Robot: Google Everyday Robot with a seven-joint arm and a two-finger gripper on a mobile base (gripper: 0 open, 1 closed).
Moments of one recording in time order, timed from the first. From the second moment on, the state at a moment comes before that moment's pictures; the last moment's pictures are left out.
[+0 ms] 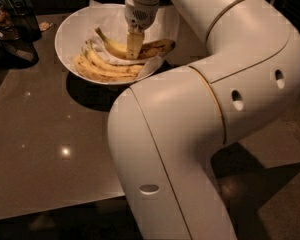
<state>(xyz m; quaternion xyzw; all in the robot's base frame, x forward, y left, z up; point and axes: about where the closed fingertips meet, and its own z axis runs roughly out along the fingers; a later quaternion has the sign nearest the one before) 0.711 0.032 0.898 -0.68 0.72 0.04 0.14</state>
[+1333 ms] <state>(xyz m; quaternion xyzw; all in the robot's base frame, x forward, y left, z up) 0.635 0.015 0.944 -0.68 0.71 0.02 0.17</state>
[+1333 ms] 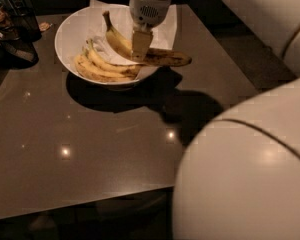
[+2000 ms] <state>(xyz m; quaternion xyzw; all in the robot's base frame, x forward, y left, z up) 0.569 0.018 0.955 -0.68 0.70 0.03 0.21</state>
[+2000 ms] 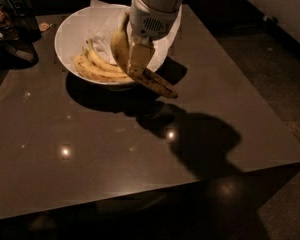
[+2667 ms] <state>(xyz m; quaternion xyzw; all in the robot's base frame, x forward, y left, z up) 0.532 0.010 0.958 -0.68 0.71 0.01 0.20</state>
